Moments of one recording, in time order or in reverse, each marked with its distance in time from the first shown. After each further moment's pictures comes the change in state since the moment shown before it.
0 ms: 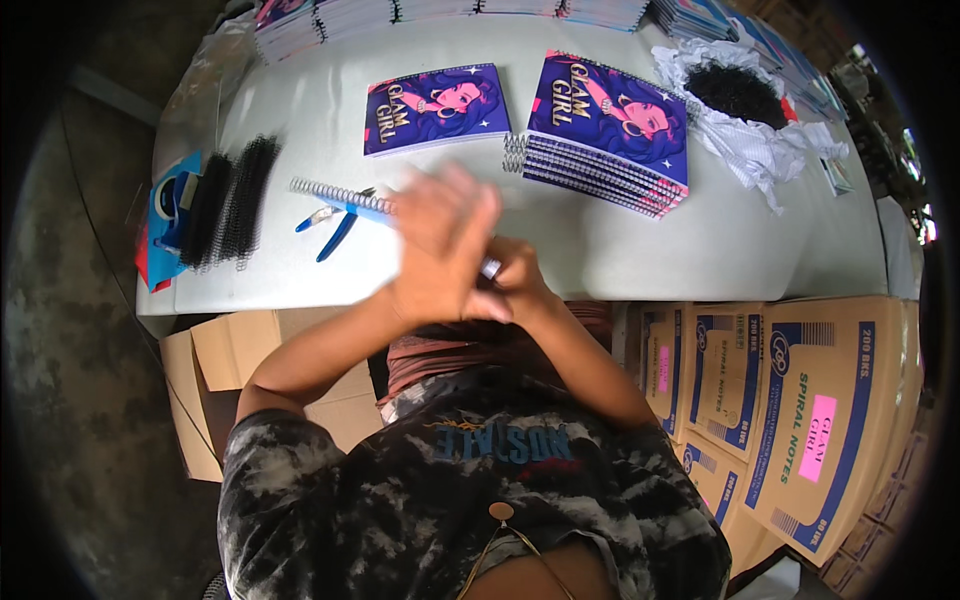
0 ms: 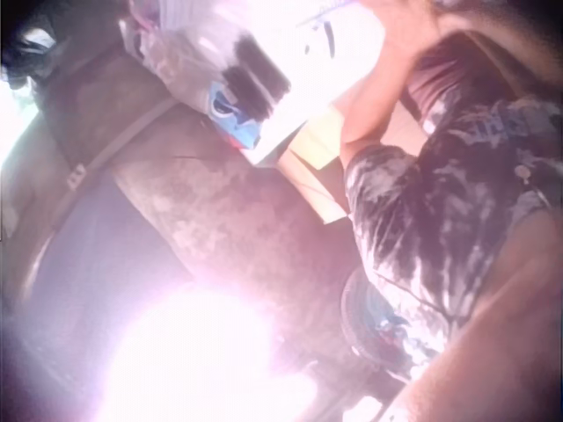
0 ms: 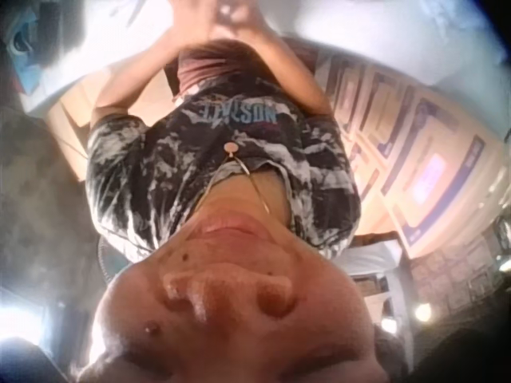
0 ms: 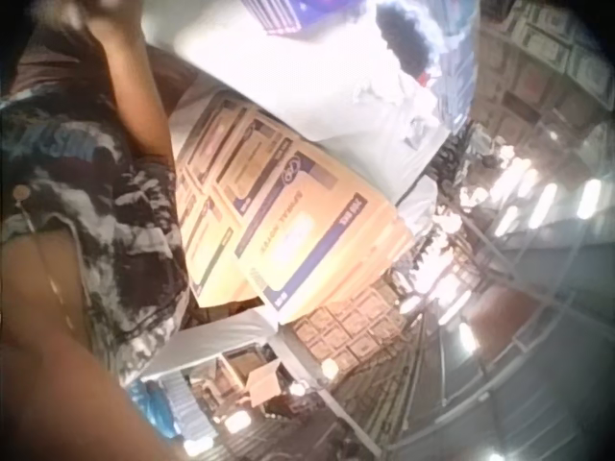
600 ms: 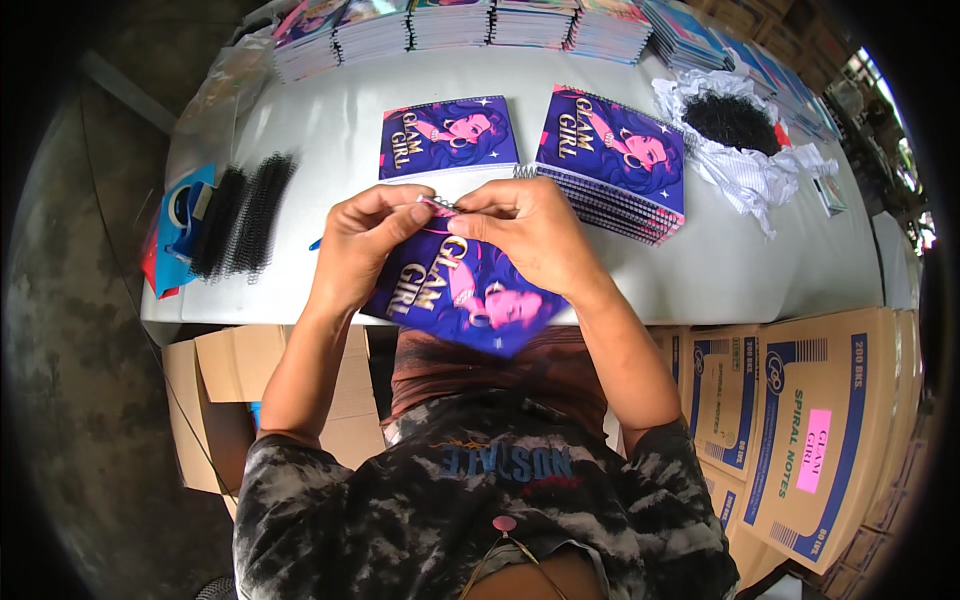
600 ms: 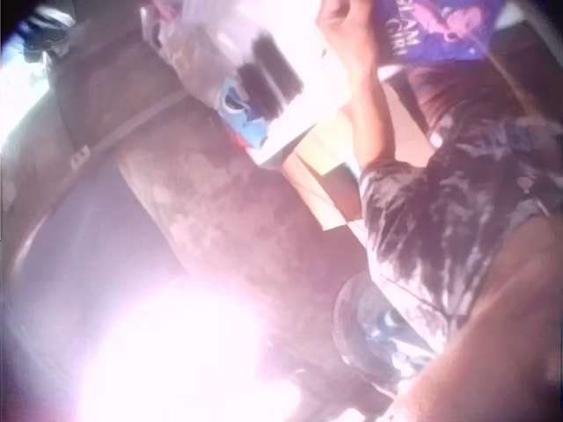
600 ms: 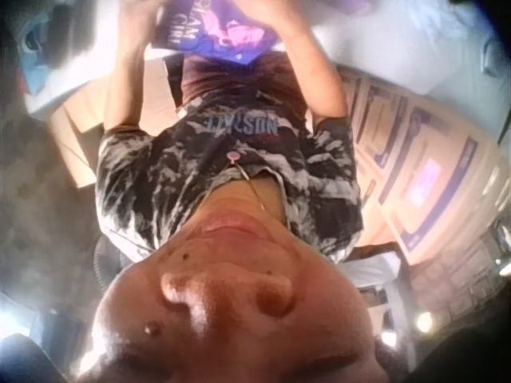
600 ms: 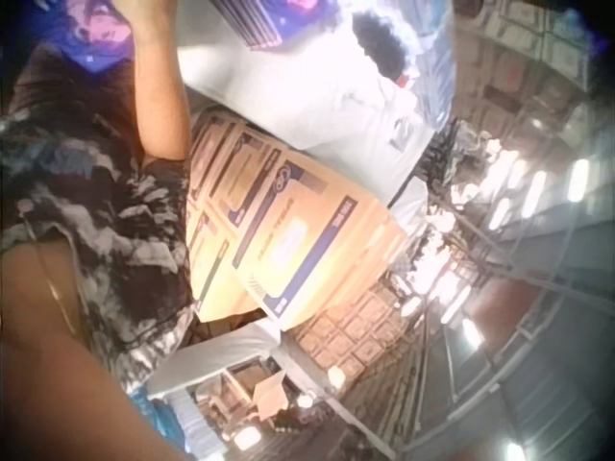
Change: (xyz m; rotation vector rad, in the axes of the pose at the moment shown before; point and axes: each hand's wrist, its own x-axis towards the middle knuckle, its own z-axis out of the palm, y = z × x) left_hand 0.062 -0.020 -0.091 -1.050 0.020 -1.160; right_hand 0.078 -0.036 -0.029 0.293 -0.119 0.445
